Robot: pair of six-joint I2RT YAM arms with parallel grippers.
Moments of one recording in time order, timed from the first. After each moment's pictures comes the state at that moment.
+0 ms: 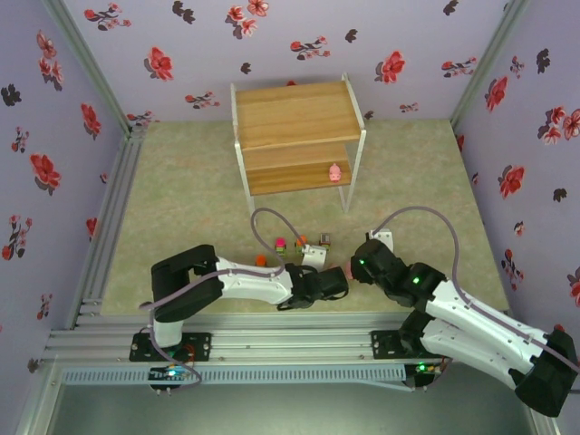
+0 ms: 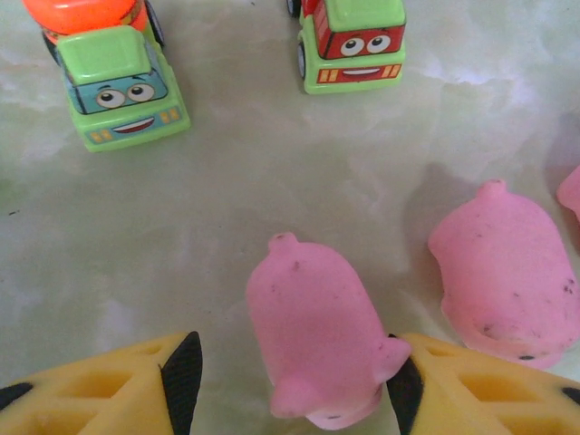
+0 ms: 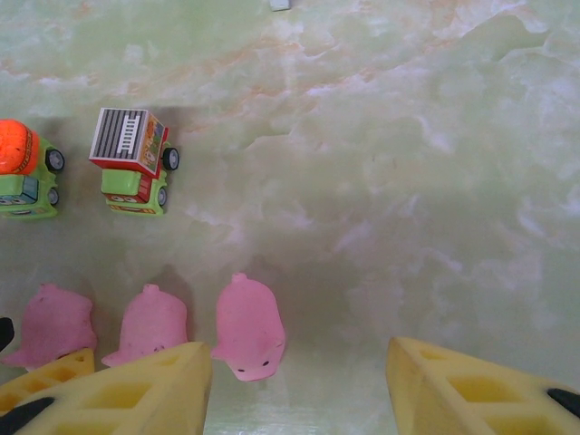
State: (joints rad) left arm -1.36 1.90 1.12 -0.40 -0.52 -1.02; right arm 0.84 0.77 0.52 -0.73 0.37 0.68
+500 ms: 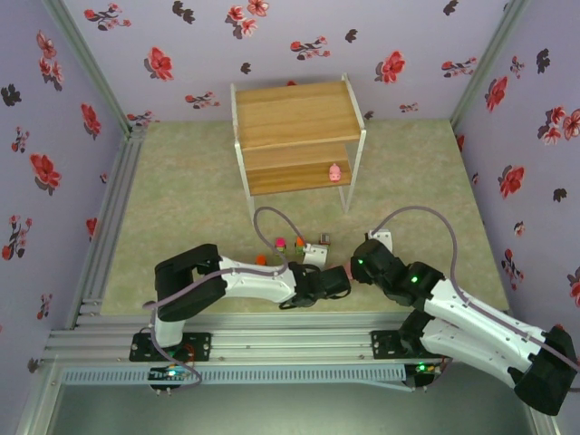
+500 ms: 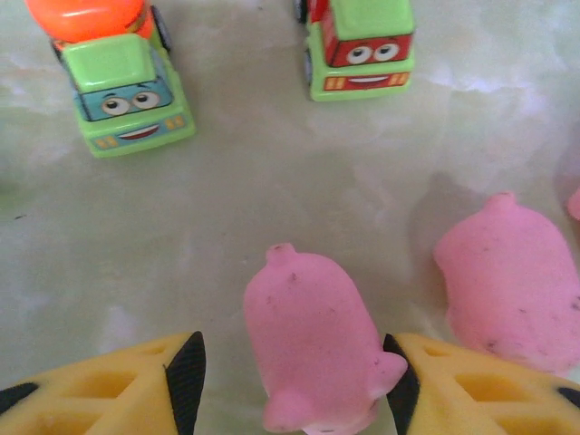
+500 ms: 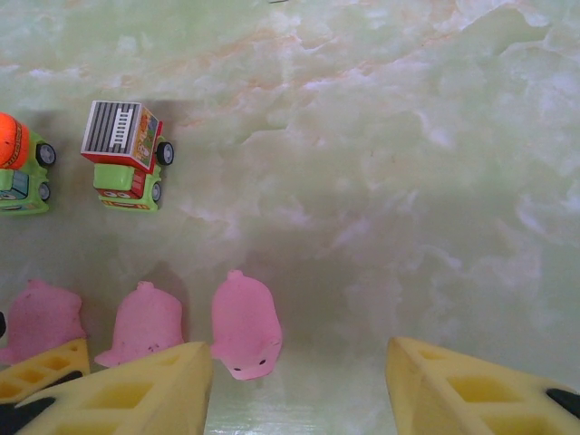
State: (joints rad) left arm -1.35 1.92 1.15 -0.45 -0.54 -1.04; right arm 0.84 0.79 0.52 -0.73 0.37 0.68
